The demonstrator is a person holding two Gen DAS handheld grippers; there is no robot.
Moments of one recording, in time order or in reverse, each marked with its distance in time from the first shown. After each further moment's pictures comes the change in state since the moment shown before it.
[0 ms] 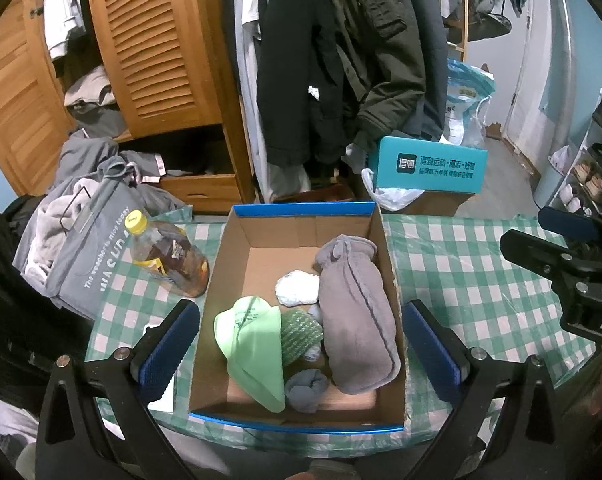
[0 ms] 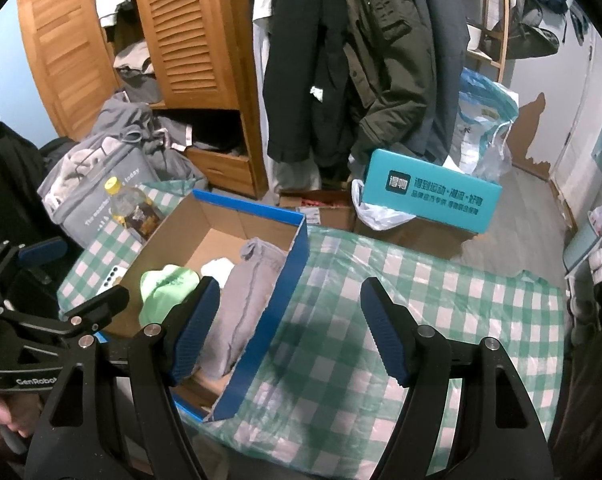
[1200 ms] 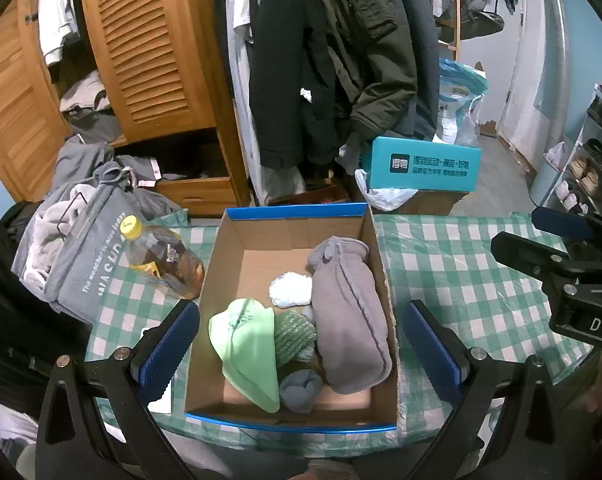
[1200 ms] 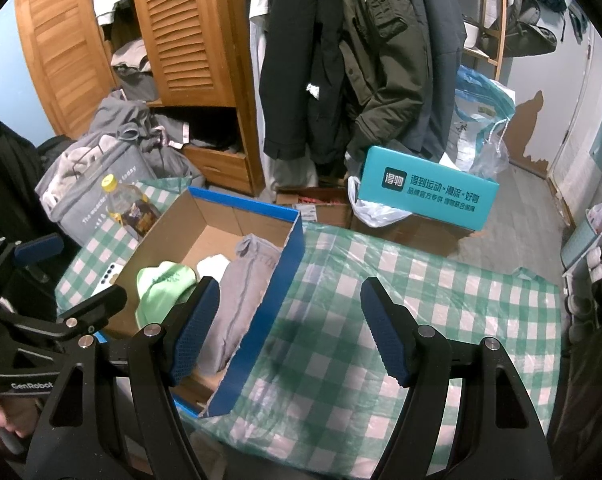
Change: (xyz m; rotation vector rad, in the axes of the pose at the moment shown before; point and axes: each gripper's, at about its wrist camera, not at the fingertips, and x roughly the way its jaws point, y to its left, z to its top) left arm -0.001 -0.007 0.003 0.012 -0.005 -0.006; right arm 0.000 -0.002 0.000 -0.001 0.002 -0.001
